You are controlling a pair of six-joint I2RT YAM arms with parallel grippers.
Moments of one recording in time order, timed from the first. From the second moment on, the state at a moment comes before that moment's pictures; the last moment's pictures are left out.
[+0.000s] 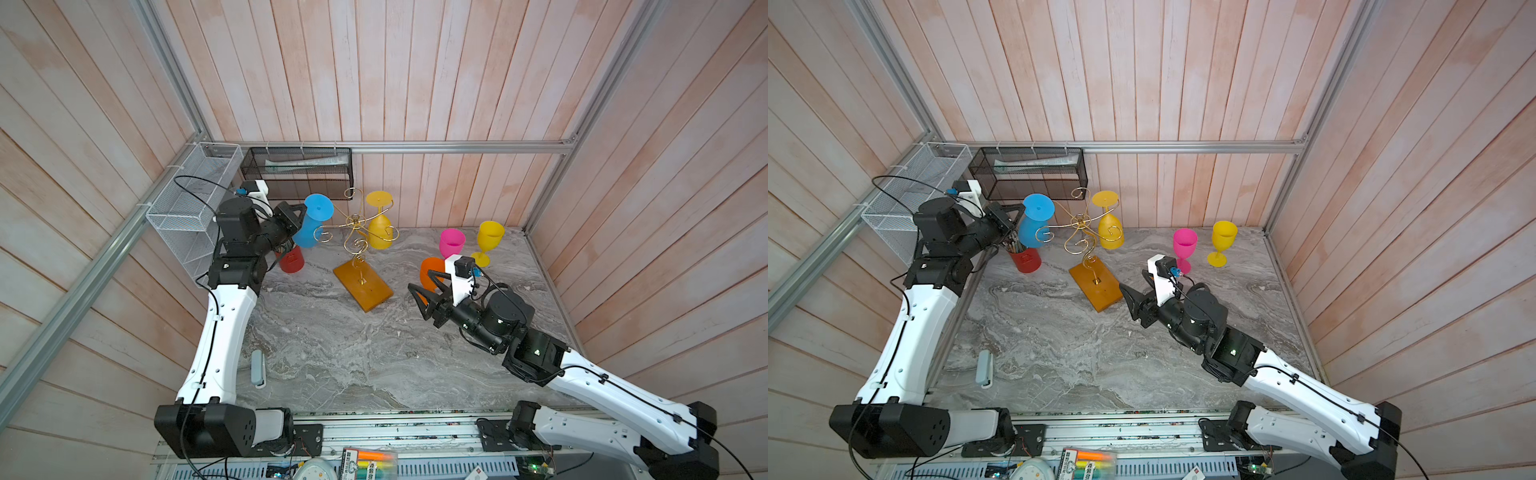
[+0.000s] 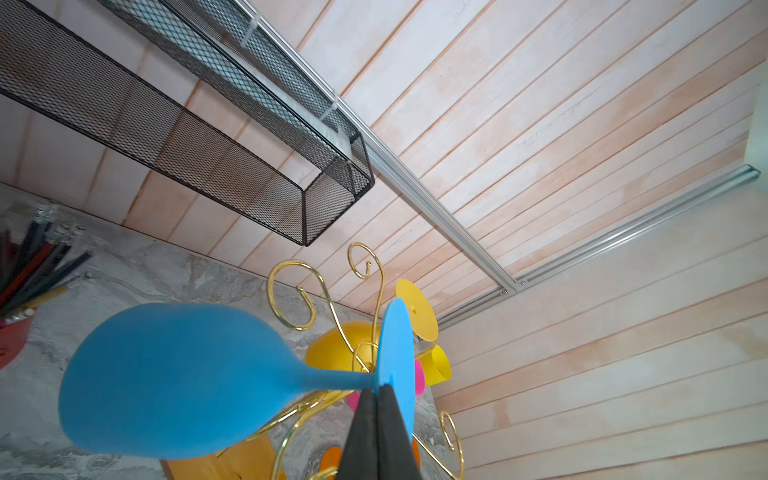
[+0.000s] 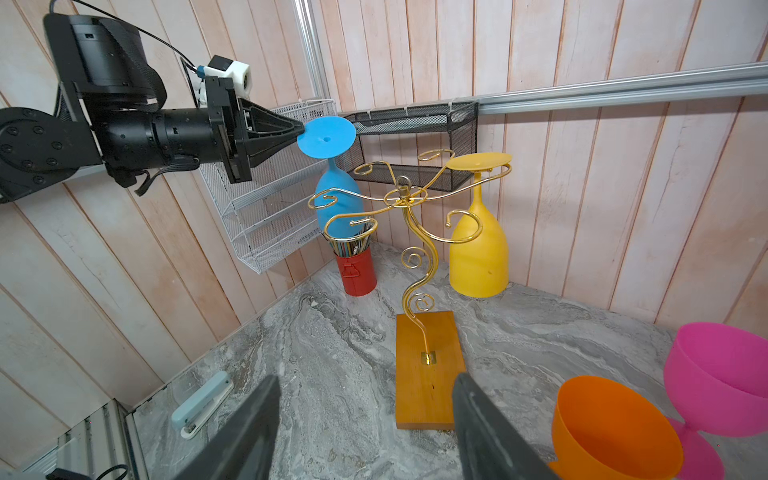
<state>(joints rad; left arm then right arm) 0.02 1.33 1.48 -0.31 0.44 -0.73 1.00 0.95 0.93 0.00 0.20 0.21</state>
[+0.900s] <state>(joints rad) -0.12 1.27 1.60 -0.27 0.43 -0.45 0.98 1.02 1.00 -0.05 0.27 0.25</state>
